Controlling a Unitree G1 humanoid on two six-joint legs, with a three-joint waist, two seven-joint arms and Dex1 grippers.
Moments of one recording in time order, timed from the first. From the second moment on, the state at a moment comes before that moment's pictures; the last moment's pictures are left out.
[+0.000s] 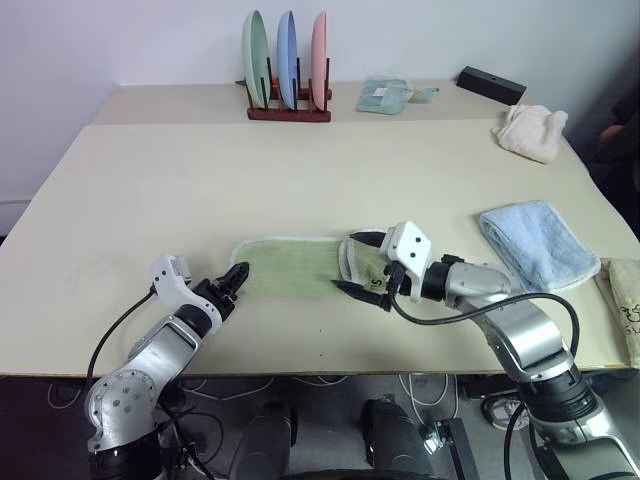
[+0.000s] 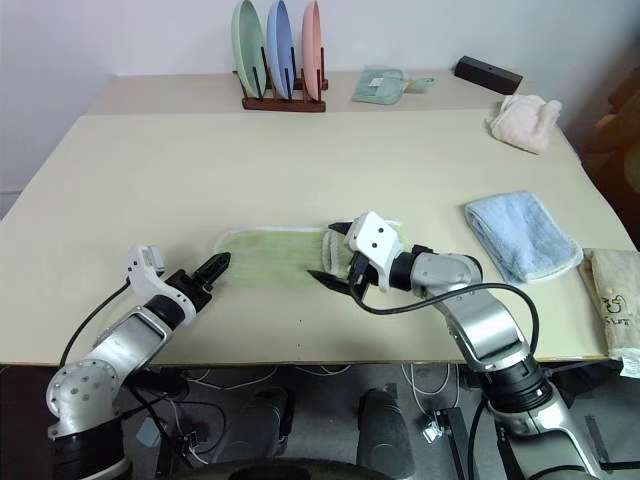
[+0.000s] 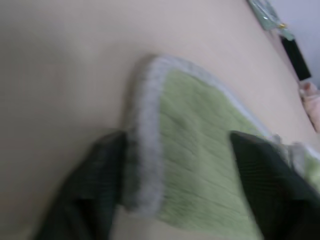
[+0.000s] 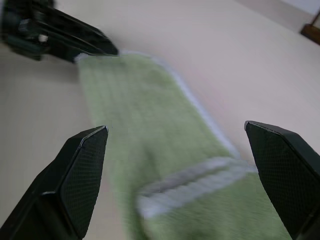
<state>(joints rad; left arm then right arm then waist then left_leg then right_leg) -0.01 0.18 0.36 -0.40 -1.14 0.89 0.21 -0.32 -0.56 0.22 -0.36 0.27 0.44 0.76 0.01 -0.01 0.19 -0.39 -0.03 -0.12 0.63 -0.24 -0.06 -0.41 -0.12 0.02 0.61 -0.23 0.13</state>
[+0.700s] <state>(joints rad) -0.13 0.58 0.52 -0.27 -1.06 0.76 -0.08 -0.29 -0.61 0.22 -0.38 0.20 0.42 0.77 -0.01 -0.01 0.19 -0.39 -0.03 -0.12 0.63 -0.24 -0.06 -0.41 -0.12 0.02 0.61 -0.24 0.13</state>
